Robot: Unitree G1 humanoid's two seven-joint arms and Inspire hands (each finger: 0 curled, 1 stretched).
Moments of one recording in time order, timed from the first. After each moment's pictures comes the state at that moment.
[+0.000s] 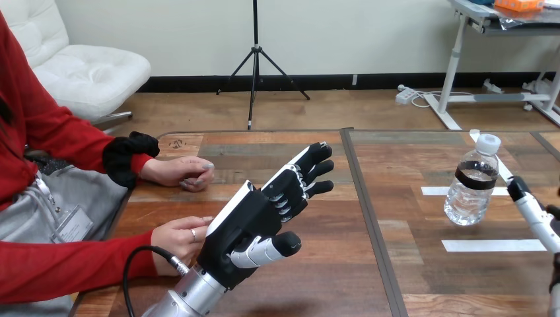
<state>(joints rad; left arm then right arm) -0.41 -0.05 0.21 1.15 -0.32 -1.07 -1.10 -0.19 -0.32 -0.36 0.81 -0.03 -0.50 -0.20</state>
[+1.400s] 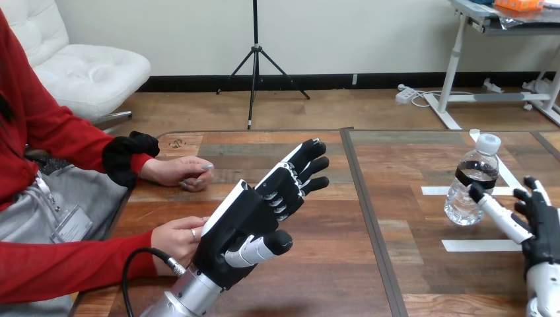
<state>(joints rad) -0.41 -0.04 0.22 1.15 -0.39 -1.05 -1.15 -0.43 -0.40 -0.24 1.18 -0.07 -0.38 -0.14</state>
